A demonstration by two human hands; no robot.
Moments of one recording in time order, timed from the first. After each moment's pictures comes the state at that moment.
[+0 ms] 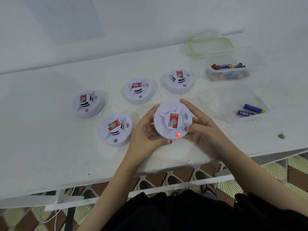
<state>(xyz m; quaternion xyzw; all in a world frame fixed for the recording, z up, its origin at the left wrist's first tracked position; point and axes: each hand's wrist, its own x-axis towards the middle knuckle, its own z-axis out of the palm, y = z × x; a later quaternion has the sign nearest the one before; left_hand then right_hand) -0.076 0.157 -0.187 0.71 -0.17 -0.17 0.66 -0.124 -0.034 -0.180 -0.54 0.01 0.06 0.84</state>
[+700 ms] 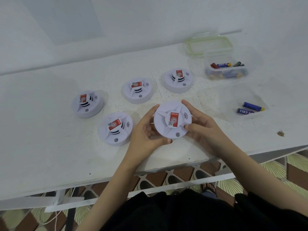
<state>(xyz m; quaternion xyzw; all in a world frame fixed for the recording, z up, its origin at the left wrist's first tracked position) -0.077 0.159 -0.187 0.72 -0.18 -0.17 0.65 -0.129 -0.035 -0.178 -0.66 0.03 0.04 0.75</state>
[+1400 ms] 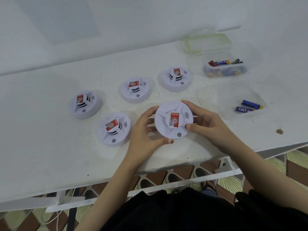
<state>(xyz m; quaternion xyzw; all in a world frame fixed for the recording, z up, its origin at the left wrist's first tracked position) -0.076 0.154 -0.186 0.78 -0.19 -0.09 0.59 -0.130 -0.049 -0.170 -0.73 0.00 0.01 0.68</state>
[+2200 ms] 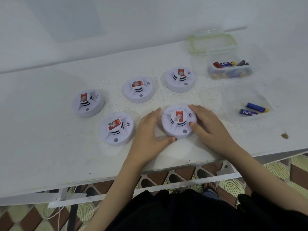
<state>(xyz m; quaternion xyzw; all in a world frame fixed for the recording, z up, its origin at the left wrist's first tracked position) -0.080 0.148 -0.173 0.89 -0.20 -0.08 0.40 -0.122 -0.054 -0.196 -0.92 0.01 -0.08 0.39</state>
